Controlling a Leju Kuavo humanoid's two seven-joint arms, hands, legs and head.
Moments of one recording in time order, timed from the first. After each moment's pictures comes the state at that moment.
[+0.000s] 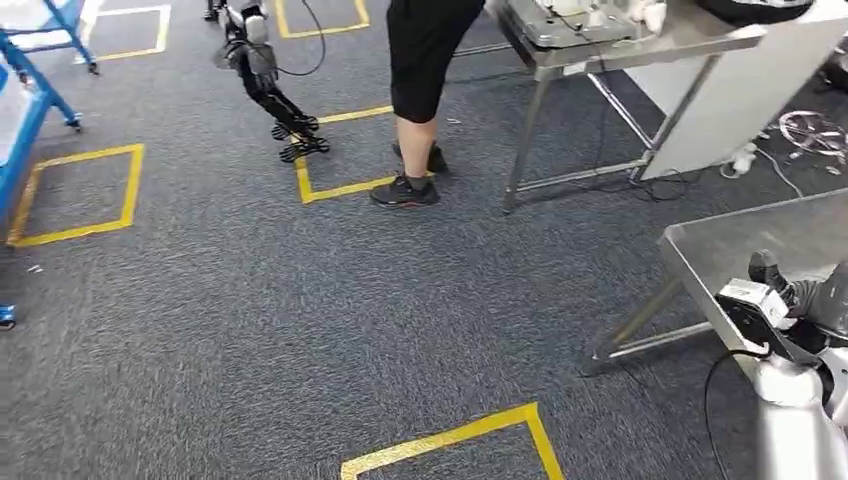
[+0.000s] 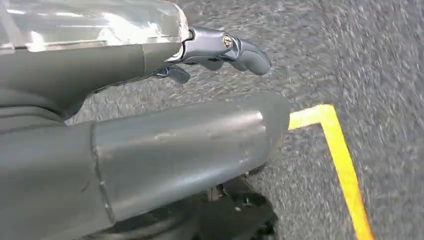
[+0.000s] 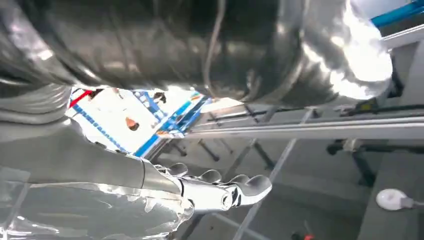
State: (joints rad) left arm -0.06 -0.19 0.78 -0.21 -0.80 0.12 -0.39; right arm -0.23 -0.28 -0.37 -1.55 0.60 -0.69 -0.54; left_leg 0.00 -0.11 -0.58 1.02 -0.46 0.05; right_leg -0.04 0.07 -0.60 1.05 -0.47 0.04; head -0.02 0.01
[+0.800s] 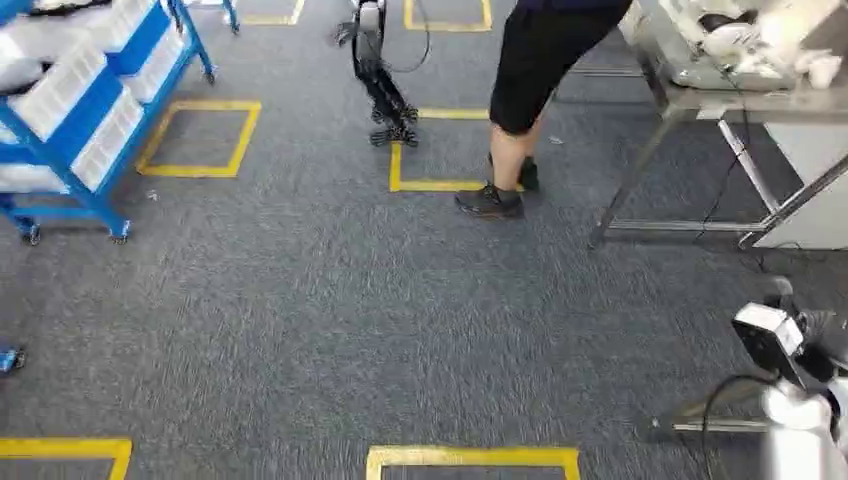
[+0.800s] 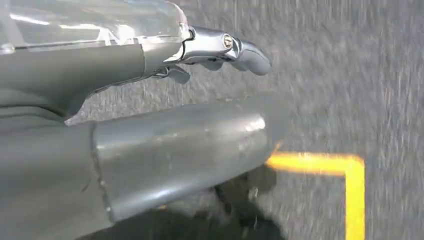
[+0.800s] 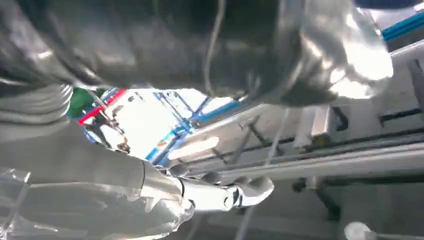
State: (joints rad) left arm -0.05 -0.15 0.81 -0.21 -0.83 0.12 -0.37; right arm -0.16 -0.23 -0.49 -1.50 0.52 -0.70 -0.64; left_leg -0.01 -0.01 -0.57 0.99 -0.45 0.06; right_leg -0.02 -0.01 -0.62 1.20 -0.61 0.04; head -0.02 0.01
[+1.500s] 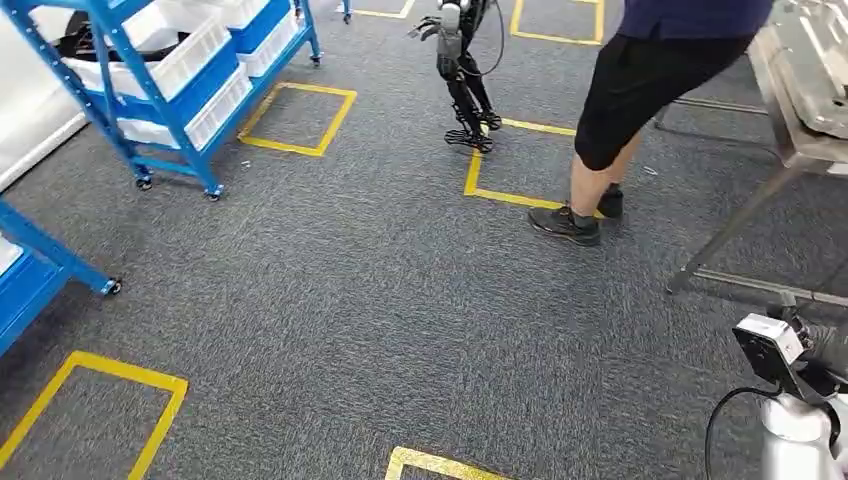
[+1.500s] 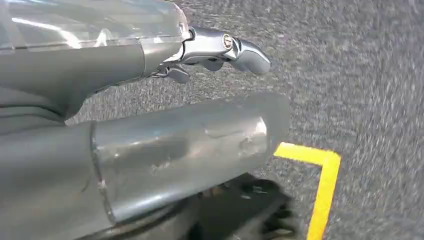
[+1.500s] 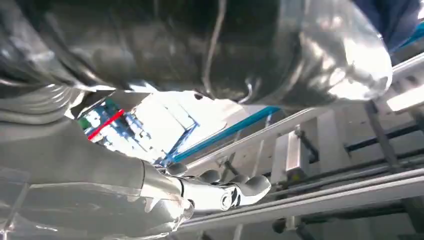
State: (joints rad) left arm -0.06 -0.15 0.81 -0.21 -0.86 0.08 -0.45; right arm -0.15 -0.20 -0.52 -1.50 0.56 -0.70 -0.65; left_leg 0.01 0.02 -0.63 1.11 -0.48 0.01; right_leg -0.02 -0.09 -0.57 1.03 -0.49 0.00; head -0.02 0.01
